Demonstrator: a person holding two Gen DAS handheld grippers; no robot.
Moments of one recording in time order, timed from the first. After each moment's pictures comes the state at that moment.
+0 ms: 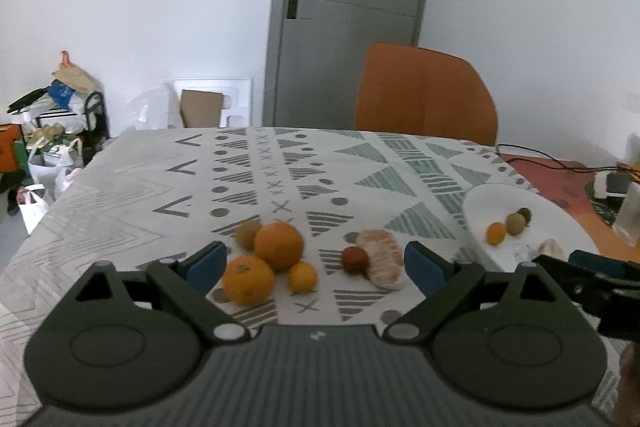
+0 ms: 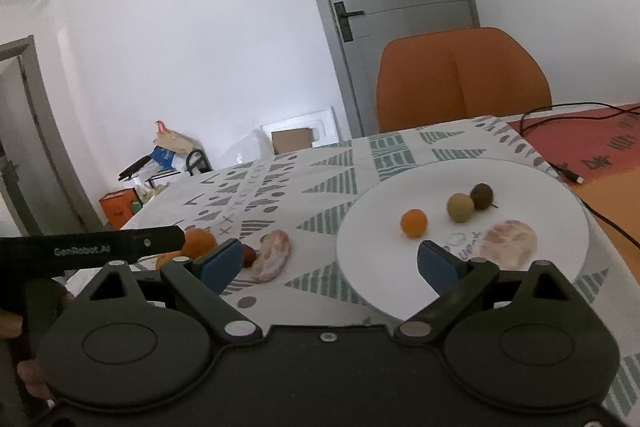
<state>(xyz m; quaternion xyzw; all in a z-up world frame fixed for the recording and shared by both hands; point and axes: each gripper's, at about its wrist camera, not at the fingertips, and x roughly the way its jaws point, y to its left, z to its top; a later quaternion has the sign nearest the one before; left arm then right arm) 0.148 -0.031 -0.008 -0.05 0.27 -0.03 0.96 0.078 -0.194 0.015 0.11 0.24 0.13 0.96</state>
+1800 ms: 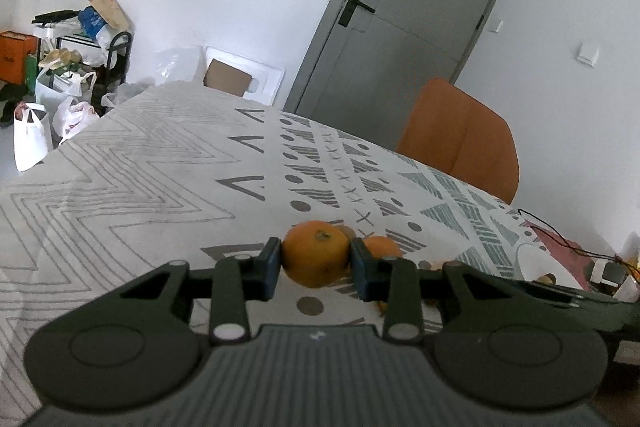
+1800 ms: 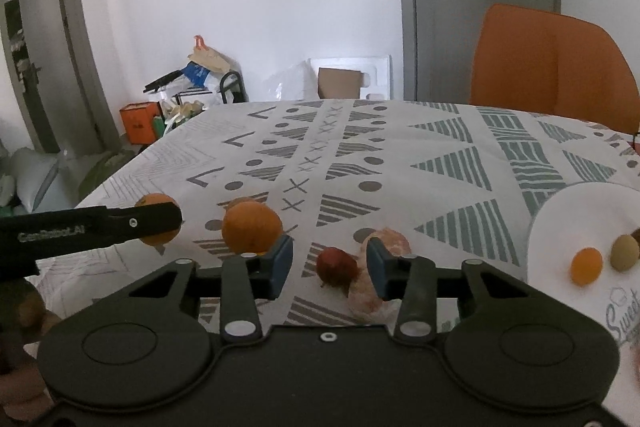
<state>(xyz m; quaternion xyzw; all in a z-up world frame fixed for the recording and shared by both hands) 0.165 0.063 -0.040 -0.19 0.26 -0.02 0.95 0.162 -0.073 -0.003 0.00 0.31 0.20 0.93</state>
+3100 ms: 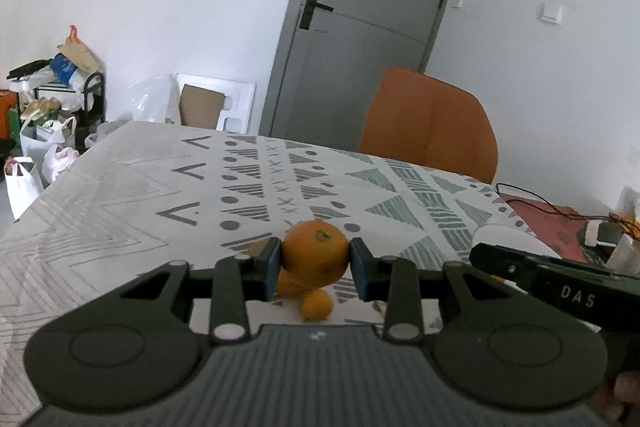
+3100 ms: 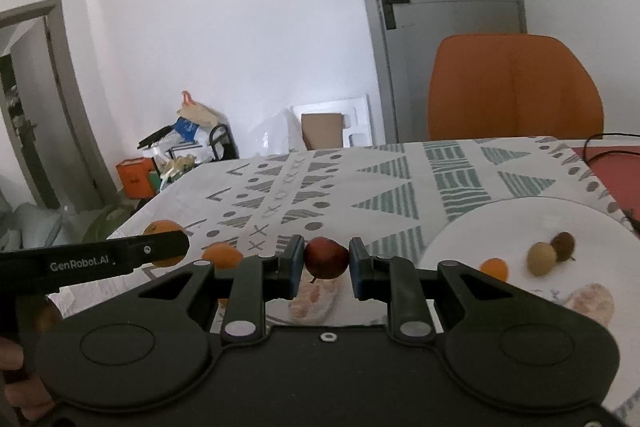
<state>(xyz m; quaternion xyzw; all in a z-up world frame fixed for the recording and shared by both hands) 0.159 -0.002 -0.003 -0.11 0.25 -0.05 0.96 0.129 -0.155 0.030 0.07 0.26 0.17 0.95</state>
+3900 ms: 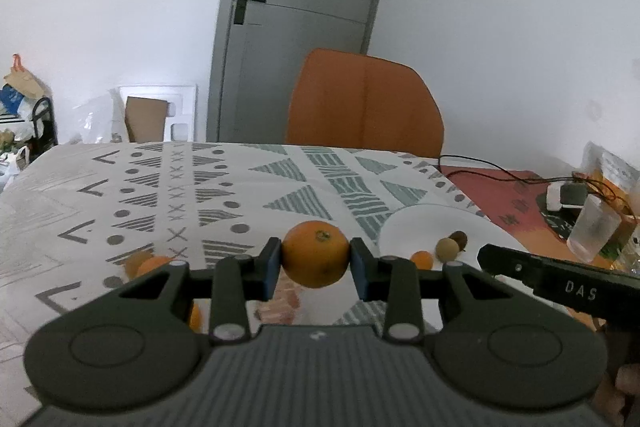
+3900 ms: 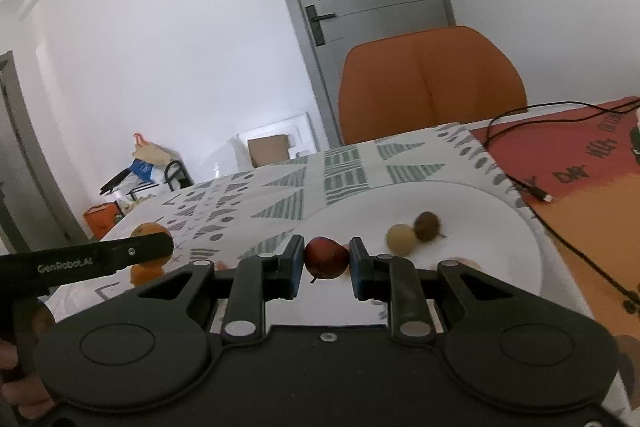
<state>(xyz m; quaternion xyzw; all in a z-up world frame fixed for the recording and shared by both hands) 0.176 -0.091 0.001 -0.06 0.26 -0.11 0.96 0.107 -0.254 0.017 0.13 0.24 0.10 0.96</state>
